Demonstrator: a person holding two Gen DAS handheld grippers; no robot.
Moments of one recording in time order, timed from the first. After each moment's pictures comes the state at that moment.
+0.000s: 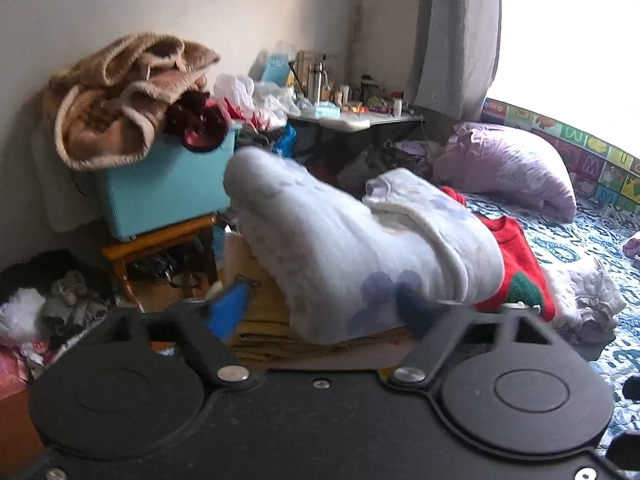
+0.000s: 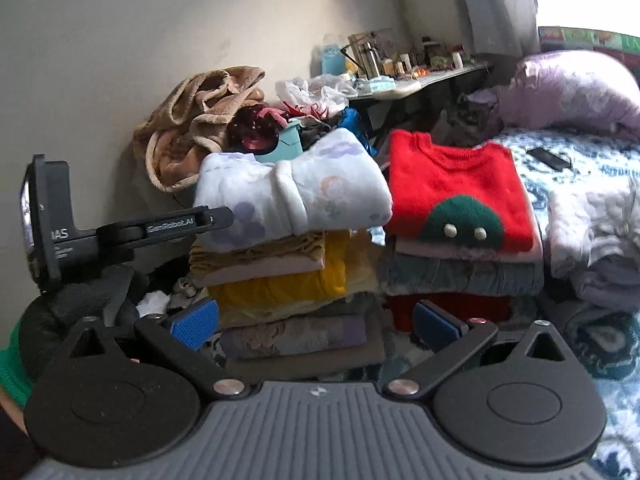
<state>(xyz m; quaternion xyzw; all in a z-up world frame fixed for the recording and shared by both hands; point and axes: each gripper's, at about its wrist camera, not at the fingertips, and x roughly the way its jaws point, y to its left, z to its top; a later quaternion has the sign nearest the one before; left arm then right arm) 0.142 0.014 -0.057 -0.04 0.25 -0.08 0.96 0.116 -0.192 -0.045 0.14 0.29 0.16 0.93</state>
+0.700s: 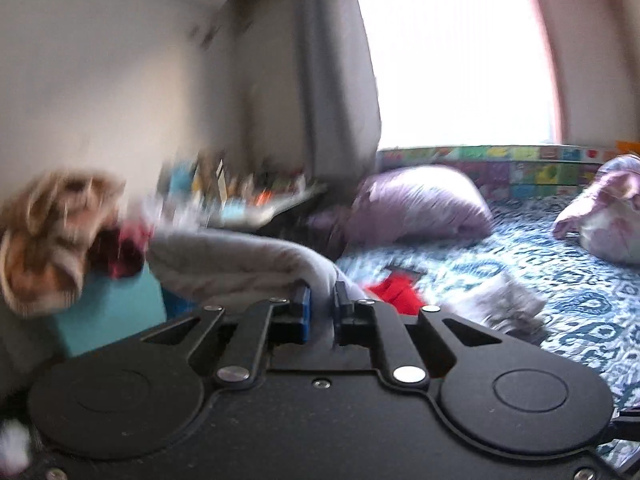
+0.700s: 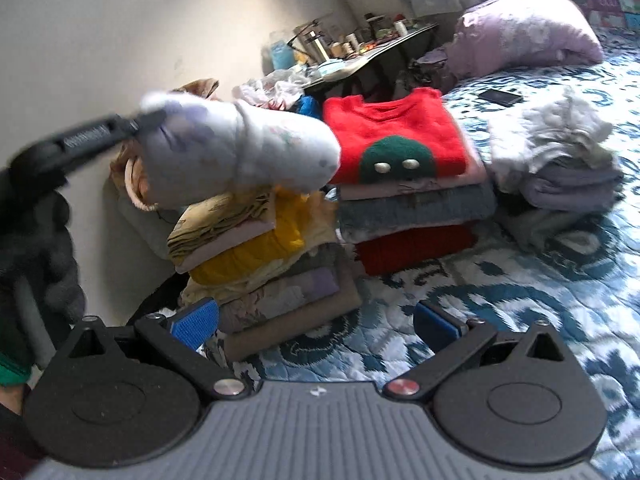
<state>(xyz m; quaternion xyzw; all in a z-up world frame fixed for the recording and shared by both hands) 0.041 -0.069 0.021 0.10 0.07 -0.22 0.97 0.053 -0.248 -0.077 0.24 0.30 0.12 0.91</state>
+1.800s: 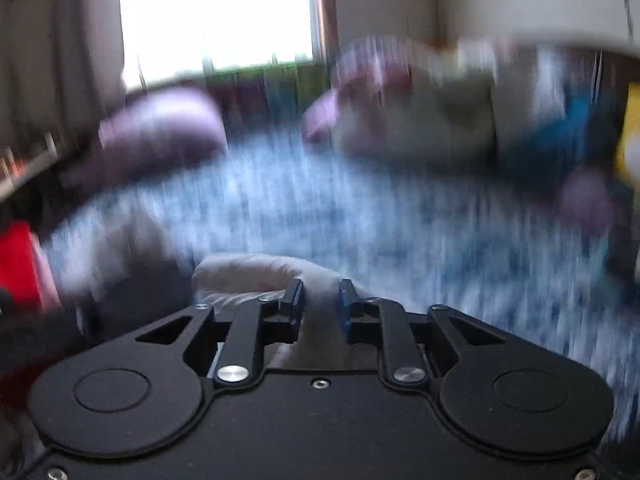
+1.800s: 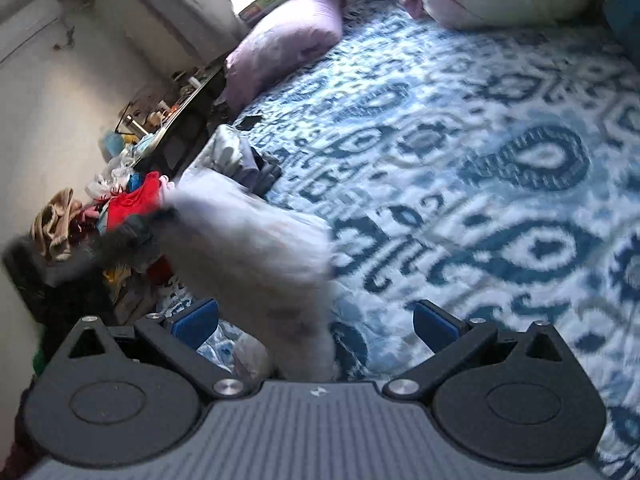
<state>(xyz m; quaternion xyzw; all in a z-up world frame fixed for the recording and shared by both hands) -0.128 -0.377 -0.120 0.20 0.23 -0.45 0.84 -0.280 -0.618 -0.130 0.38 0.32 -0.08 0.87</state>
